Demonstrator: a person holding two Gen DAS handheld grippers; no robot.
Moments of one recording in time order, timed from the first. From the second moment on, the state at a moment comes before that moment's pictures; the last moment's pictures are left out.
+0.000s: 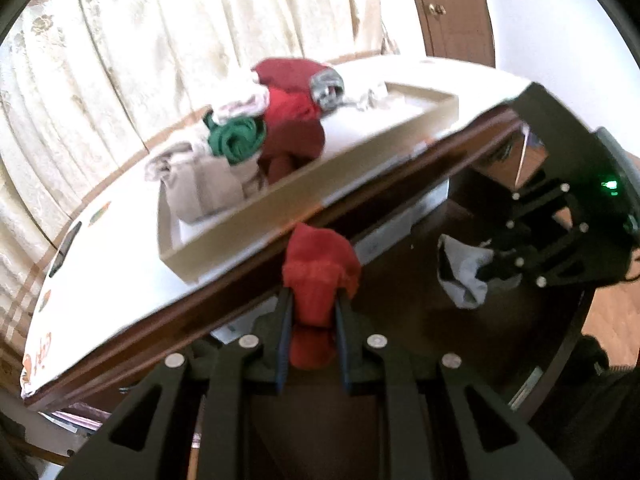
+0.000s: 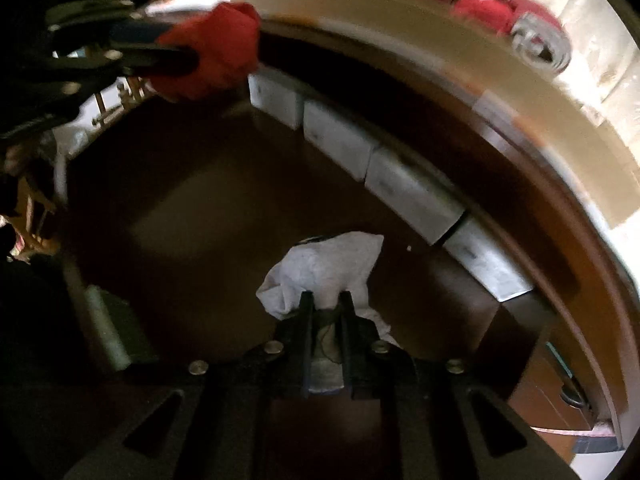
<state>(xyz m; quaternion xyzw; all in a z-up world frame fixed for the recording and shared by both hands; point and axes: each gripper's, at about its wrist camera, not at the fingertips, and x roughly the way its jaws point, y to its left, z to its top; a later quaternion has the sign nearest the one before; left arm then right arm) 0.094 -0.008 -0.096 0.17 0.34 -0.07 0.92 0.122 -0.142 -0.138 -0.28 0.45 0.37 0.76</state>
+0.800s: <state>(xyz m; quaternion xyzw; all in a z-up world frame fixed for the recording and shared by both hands) 0.180 -0.022 0.001 0.12 0.24 -0.04 0.96 0.190 -0.166 0.030 -0.14 0.27 0.31 0.90</state>
